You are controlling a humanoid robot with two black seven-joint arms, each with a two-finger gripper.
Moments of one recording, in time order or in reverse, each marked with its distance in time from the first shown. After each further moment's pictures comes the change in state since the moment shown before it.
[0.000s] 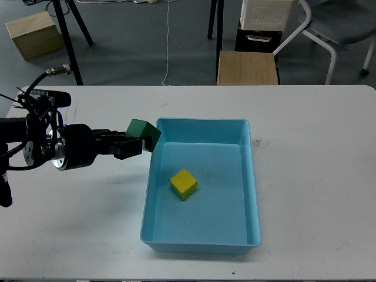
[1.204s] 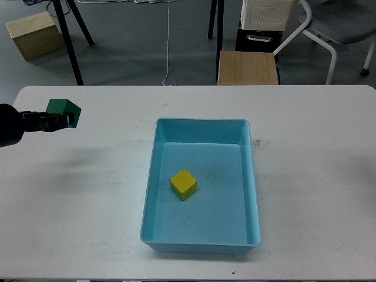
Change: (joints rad) left arm -0.083 0.259 -0.004 0.125 -0.084 0.000 -0.013; right arm -0.265 0.257 -0.320 0.076 -0.123 -0.114 0.161
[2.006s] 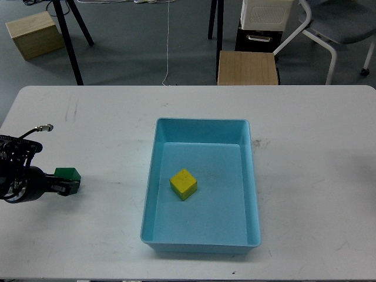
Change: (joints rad) left arm 0.119 -0.170 0.254 0.234 0.265 0.000 0.043; right arm 0.002 -0.004 0.002 0.000 0.000 0.001 0.000
